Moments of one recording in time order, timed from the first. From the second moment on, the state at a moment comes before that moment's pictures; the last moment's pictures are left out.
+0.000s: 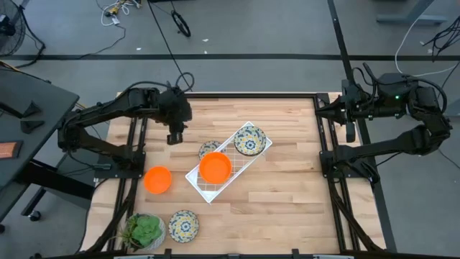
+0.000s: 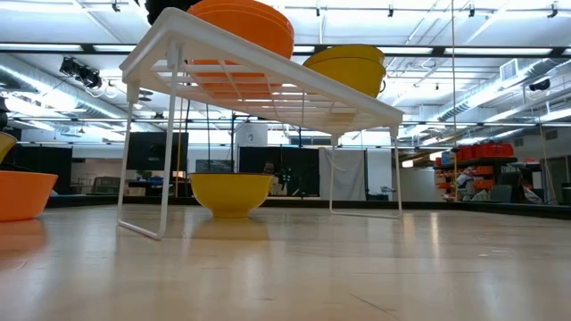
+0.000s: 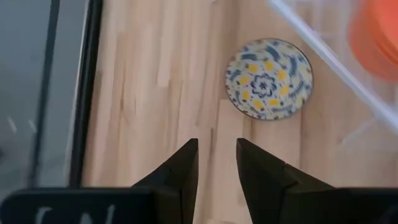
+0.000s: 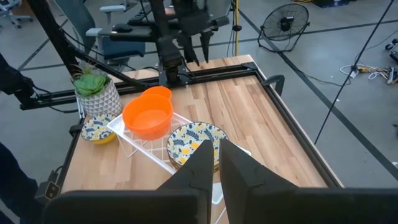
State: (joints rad) left arm 0.28 1.29 1.41 -1.18 -0.08 0.24; right arm -0.12 0.88 1.61 -1.14 -0.02 0.07
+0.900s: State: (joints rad) left arm 0.45 1.49 1.41 -1.15 0.13 -0.03; right arm -0.12 0.88 1.61 -1.14 -0.02 0.07
